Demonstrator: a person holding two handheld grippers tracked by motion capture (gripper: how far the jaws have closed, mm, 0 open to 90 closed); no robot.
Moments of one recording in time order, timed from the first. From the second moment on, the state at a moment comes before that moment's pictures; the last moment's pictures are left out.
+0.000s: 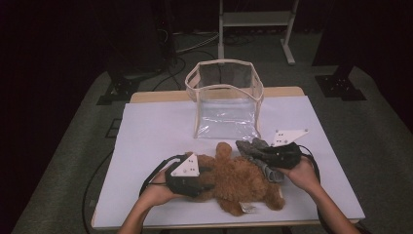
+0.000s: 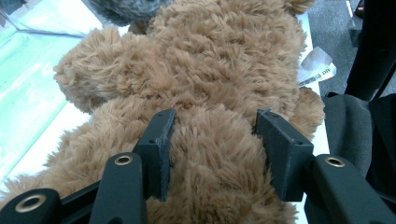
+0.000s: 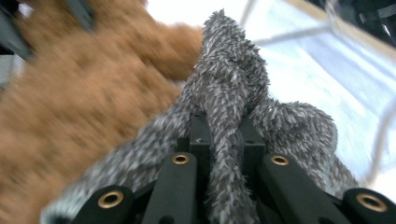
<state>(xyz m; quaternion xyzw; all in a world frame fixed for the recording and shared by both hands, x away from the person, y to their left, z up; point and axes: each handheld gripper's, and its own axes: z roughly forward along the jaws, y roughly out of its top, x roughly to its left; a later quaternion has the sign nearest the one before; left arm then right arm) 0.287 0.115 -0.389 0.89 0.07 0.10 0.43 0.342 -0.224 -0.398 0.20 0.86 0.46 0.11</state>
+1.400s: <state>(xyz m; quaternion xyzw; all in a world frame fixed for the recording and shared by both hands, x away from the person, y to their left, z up) 0.297 0.127 -0.390 0.89 0.09 0.06 0.45 0.314 -0.206 -0.382 0.13 0.87 0.47 0.05</state>
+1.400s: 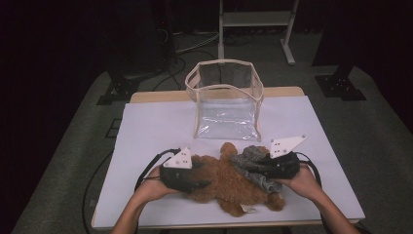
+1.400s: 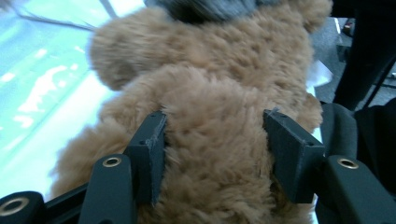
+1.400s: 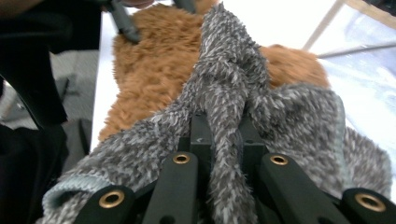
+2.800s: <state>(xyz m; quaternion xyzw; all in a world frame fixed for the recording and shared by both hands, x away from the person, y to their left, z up) 0.310 0.136 -0.381 0.89 0.07 0.03 0.44 0.299 -0.218 -0.392 0.14 0.87 0.47 0.03</state>
